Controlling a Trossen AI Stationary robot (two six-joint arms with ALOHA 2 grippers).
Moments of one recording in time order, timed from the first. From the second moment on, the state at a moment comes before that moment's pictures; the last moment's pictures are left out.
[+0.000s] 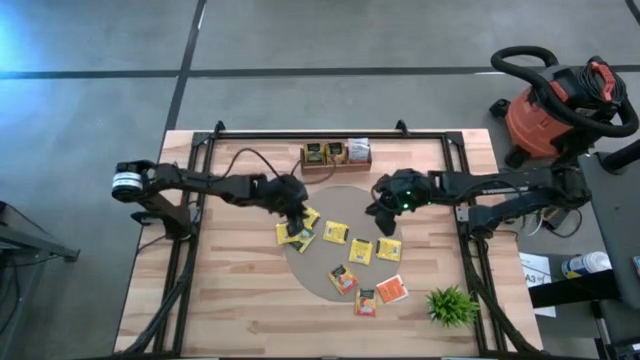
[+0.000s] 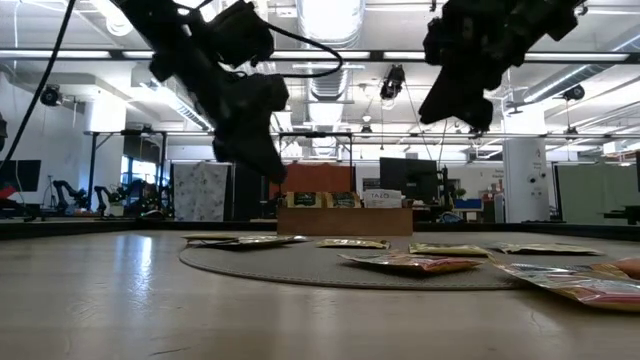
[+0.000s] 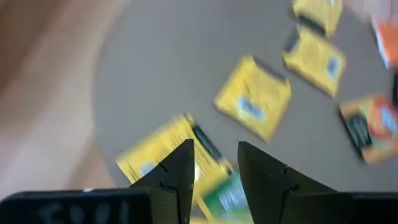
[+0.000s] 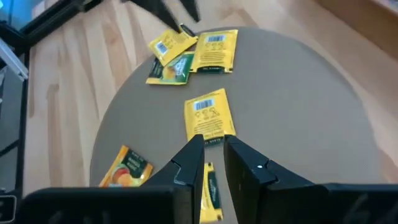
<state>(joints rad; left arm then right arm) 0.14 1.50 0.86 -0.17 0.05 -0.26 -0.09 1.18 0.77 -0.32 -0.07 0.51</state>
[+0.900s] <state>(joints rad) -0.16 1.52 0.88 0.13 0.01 -0.44 0.25 1.34 0.81 -0.55 -0.25 0.77</state>
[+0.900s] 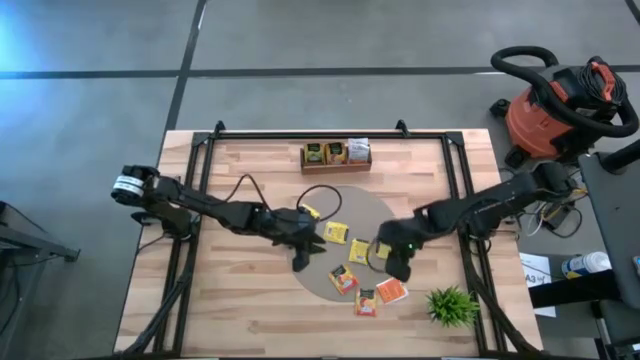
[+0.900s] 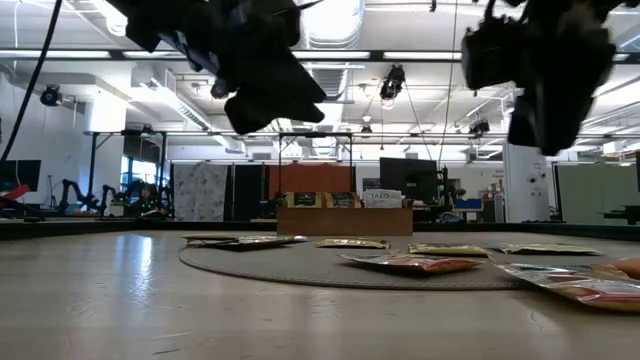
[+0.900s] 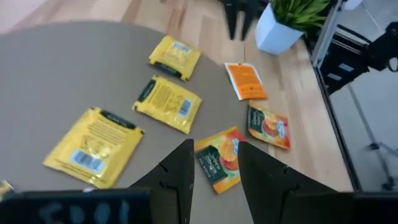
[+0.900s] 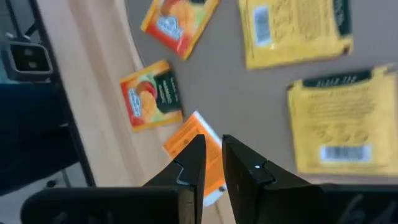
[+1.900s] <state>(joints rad) -0.21 1.46 0.99 -0.36 -0.20 -0.75 0.62 1.34 0.79 -0.56 0.09 1.21</state>
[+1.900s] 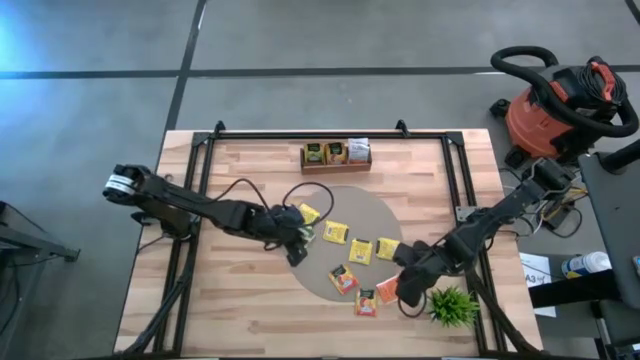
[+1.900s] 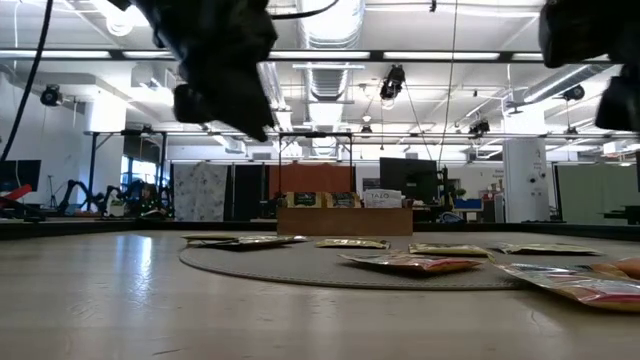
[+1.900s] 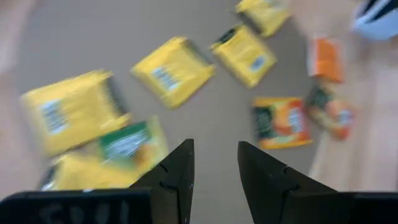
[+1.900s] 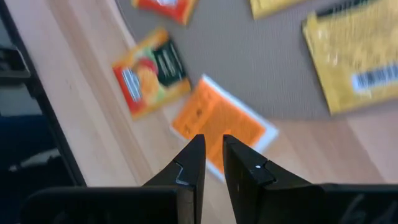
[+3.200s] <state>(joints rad) 0.11 1.37 0.91 -0.29 0.07 -0.01 0.30 1.59 0.79 -0.49 -0.46 1.26</state>
